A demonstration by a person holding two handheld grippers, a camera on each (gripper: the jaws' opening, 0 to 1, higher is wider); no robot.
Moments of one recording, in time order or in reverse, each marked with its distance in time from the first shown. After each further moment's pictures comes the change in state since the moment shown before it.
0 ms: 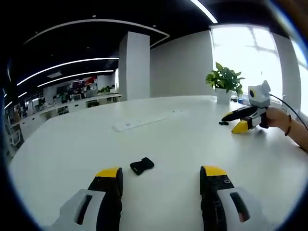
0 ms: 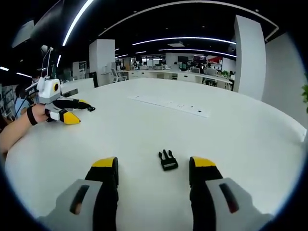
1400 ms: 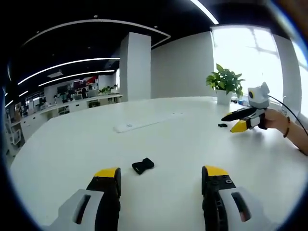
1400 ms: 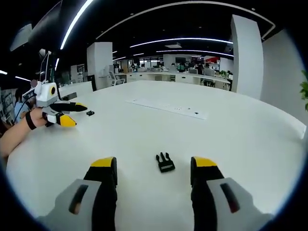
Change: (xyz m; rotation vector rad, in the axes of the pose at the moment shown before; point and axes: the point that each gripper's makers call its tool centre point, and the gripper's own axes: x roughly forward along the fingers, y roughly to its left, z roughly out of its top) left arm -0.006 0.007 0.009 -0.008 -0.003 0.006; right arm -0.005 -0.002 0.006 0.021 -0.023 -0.005
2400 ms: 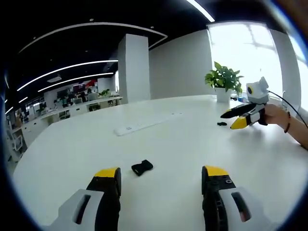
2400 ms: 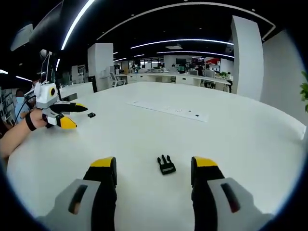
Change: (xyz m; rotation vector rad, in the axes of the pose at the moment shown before) left arm 0.006 0.012 0.010 0.033 -0.011 0.014; right arm -0.002 0.001 0.003 0.002 -0.006 -0.004
